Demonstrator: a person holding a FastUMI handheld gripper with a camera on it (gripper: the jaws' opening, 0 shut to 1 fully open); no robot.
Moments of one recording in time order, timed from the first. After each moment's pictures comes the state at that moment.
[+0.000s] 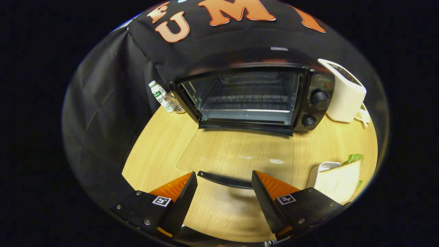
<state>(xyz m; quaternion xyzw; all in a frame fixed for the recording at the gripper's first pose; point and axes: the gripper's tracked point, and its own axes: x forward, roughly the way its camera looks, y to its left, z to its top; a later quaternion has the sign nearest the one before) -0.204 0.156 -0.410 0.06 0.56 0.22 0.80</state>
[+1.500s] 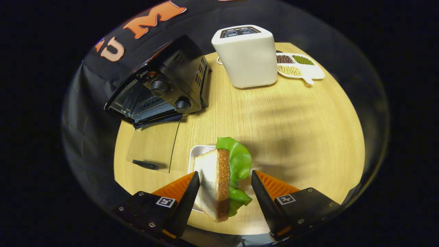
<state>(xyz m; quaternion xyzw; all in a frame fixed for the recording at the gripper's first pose) -0.212 -0.070 -0.482 0.14 0.68 0.09 0.72</state>
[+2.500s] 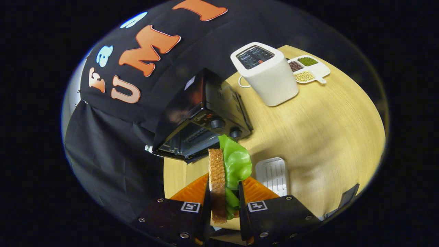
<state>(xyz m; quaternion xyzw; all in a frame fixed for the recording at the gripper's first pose) -0.152 0.025 -0.385 0.31 0.58 0.09 0.75</state>
